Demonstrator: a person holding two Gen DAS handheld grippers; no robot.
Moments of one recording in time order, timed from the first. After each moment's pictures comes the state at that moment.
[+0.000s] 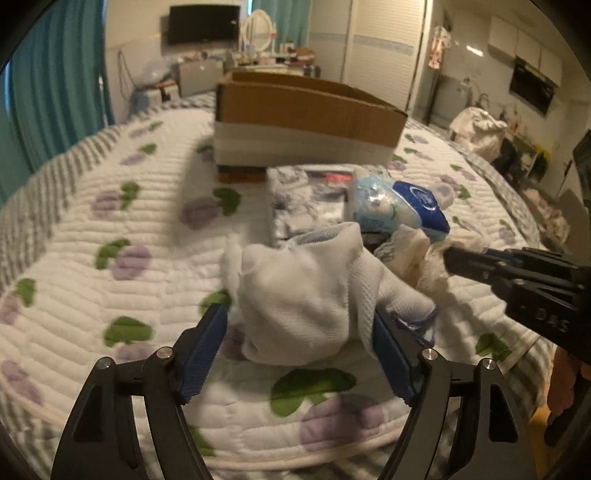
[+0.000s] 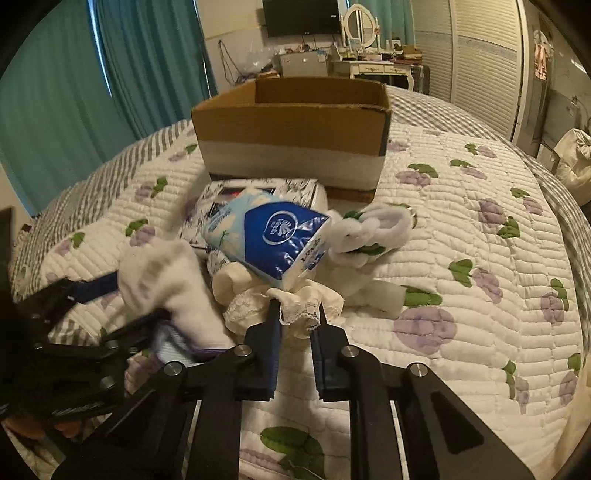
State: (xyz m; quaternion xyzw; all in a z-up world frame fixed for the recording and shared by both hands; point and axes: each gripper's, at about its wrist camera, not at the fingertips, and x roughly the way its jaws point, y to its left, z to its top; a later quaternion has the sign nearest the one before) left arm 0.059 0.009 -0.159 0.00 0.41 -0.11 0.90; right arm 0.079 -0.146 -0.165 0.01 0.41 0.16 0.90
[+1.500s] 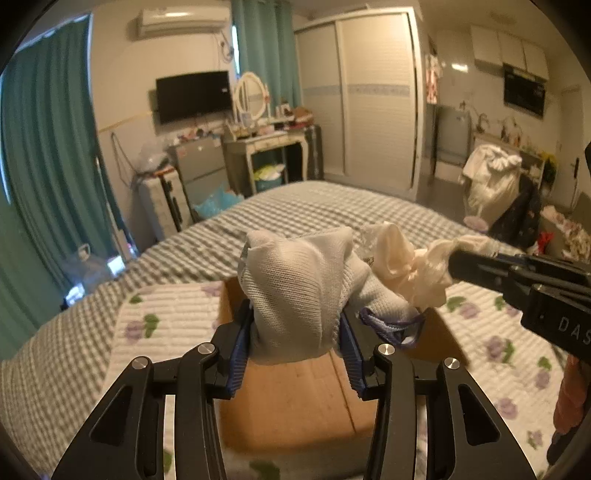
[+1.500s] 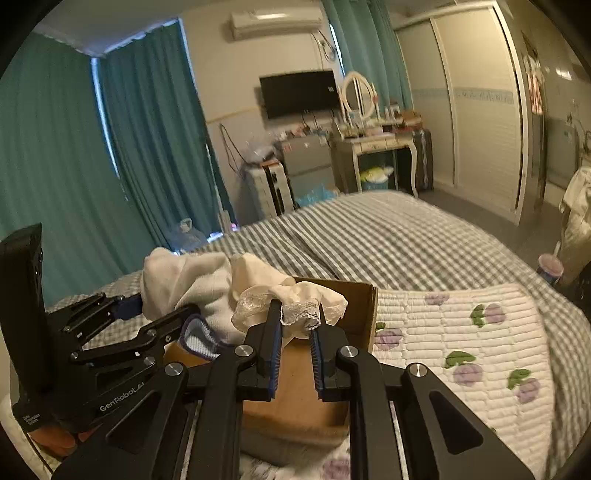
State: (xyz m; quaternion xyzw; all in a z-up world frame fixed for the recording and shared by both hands) left arm 0.268 -0.022 -0.036 0.07 0.30 -0.09 0.95; right arm 0.284 -0.171 -0.031 0.07 0.30 0.17 0.94
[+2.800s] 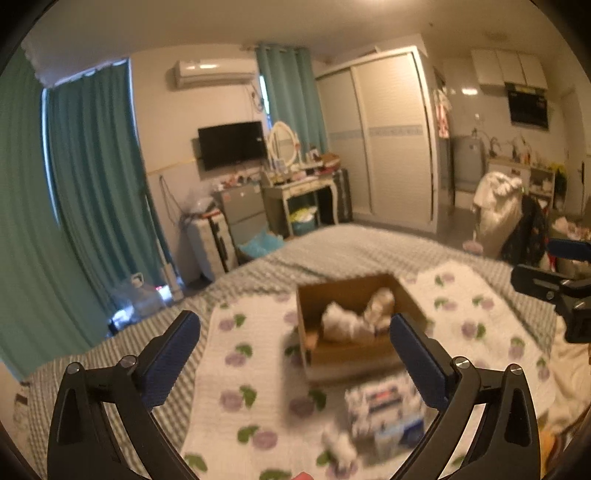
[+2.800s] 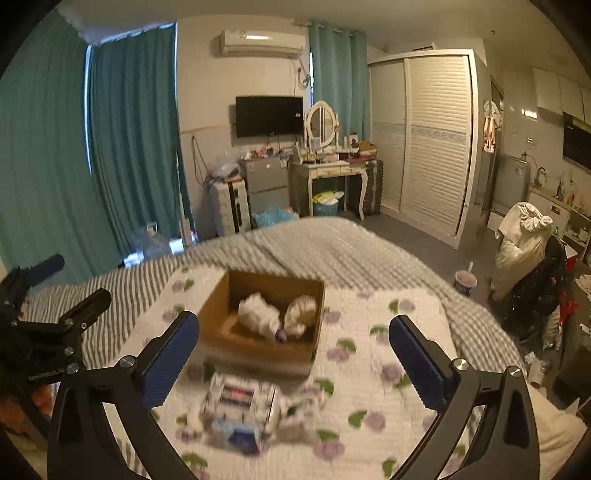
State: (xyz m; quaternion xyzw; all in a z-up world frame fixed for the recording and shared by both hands) left arm 0.057 0.040 0.061 0.09 0.21 -0.03 0.97; right arm 0.063 -0.155 0.061 0.00 0.26 0.06 0.96
